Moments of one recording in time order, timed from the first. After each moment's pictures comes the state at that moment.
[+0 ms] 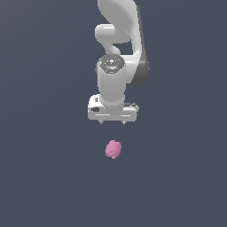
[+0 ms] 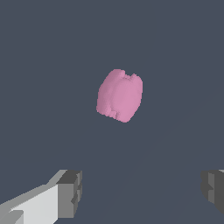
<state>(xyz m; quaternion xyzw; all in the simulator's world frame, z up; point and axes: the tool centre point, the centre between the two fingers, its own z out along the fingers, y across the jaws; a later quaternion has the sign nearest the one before) 0.007 -0.004 0.167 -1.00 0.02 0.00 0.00</state>
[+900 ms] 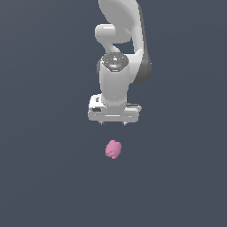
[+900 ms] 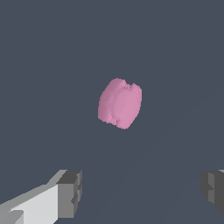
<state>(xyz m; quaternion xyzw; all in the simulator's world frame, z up) 0.018 -0.001 0.176 -1.00 0.02 -0.01 -0.01</state>
